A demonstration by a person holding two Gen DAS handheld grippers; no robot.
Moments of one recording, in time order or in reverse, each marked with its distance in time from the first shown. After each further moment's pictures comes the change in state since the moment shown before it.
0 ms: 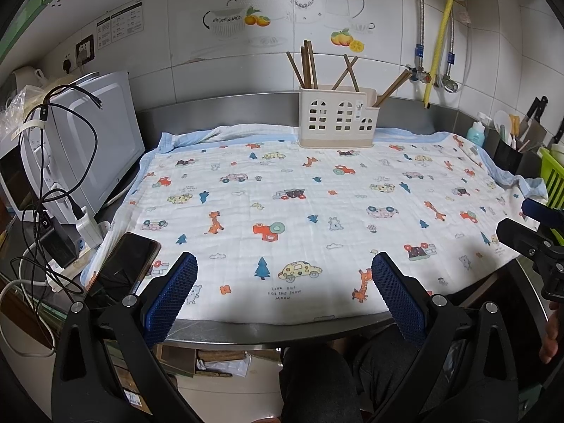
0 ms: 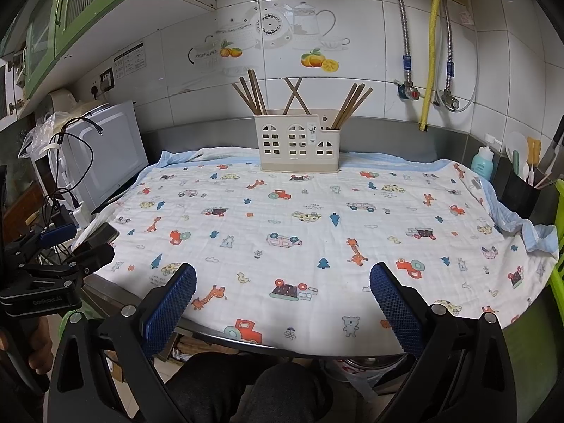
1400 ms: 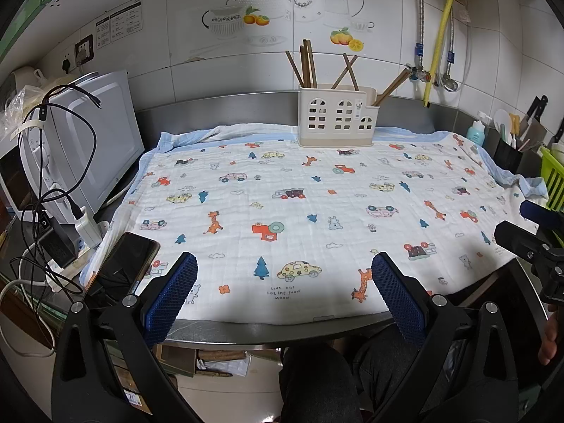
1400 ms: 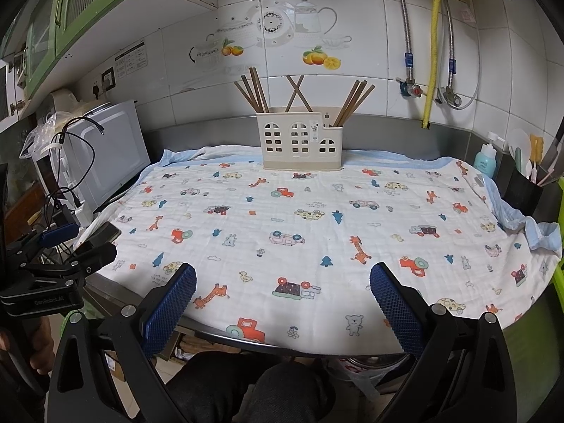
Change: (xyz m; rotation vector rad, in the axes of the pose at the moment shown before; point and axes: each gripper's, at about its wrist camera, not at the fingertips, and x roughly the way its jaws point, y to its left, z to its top) left arm 0.002 -0.002 -0.001 -0.001 0.001 0.000; right arm 0.002 0.006 -0.002 0.007 0.006 0.005
